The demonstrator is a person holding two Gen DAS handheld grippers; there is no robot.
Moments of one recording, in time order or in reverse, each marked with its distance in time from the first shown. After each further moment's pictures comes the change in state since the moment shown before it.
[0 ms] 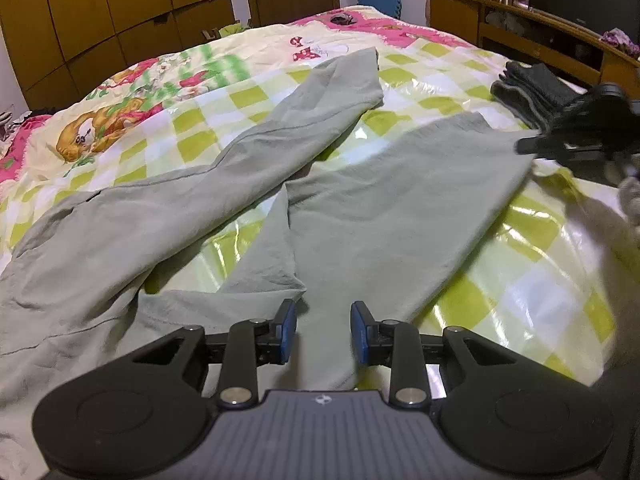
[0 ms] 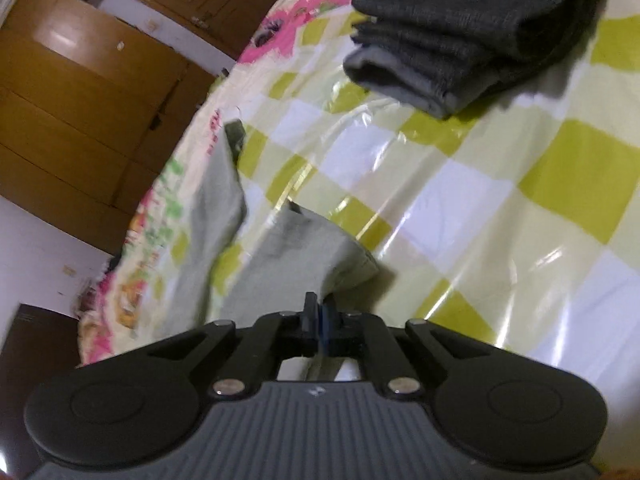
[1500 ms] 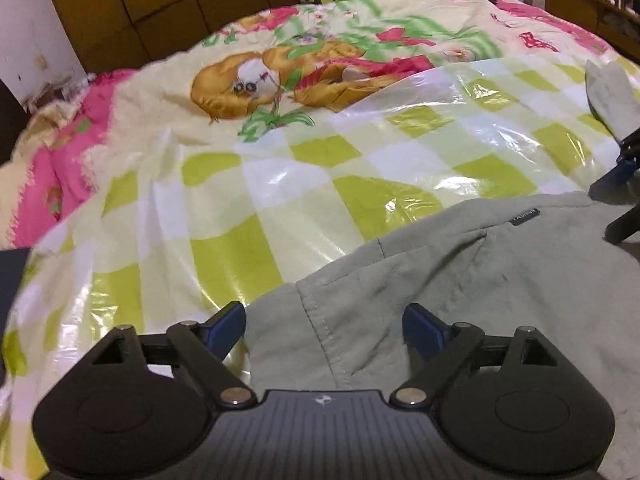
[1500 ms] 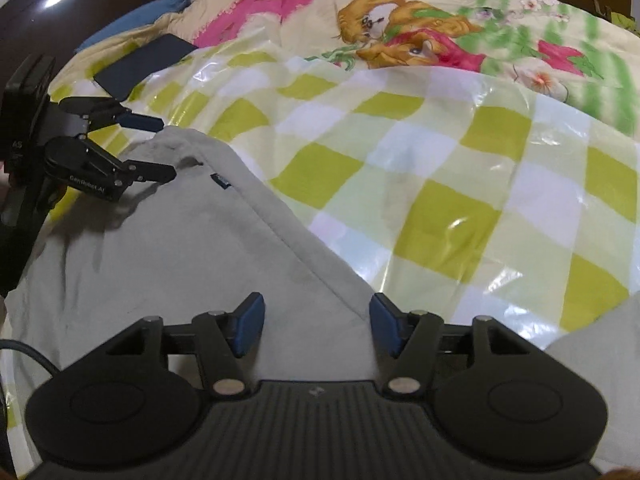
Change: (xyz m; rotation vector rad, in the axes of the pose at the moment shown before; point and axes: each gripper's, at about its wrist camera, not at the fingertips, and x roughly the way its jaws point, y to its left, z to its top) left arm 0.099 0.363 0.036 -0.053 0.100 0.155; right arm 0.295 0.307 -0.135 -1.192 0.679 0.258
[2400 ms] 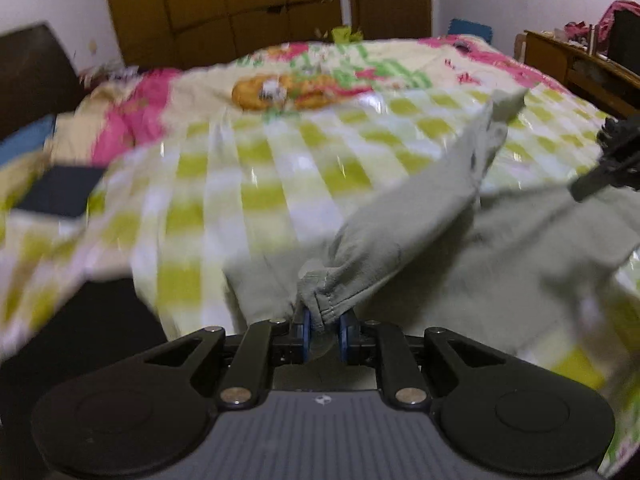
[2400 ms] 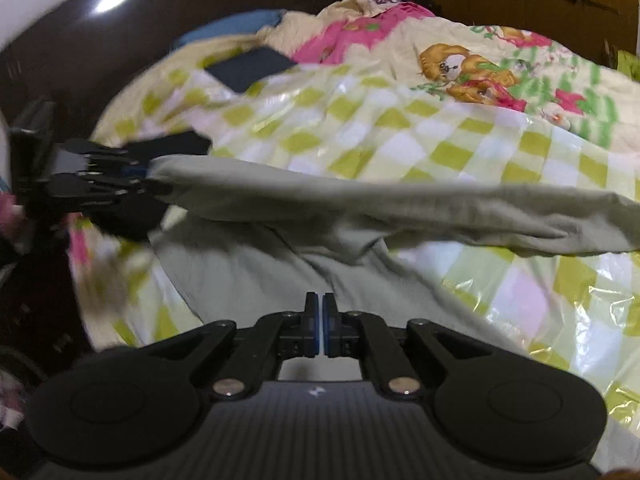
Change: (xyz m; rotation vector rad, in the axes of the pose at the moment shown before) left arm -0.233 -0.060 -0.185 -0.126 -0.095 -0.014; right arm -0.133 0.186 -0.111 -0.160 -0.061 -0.043
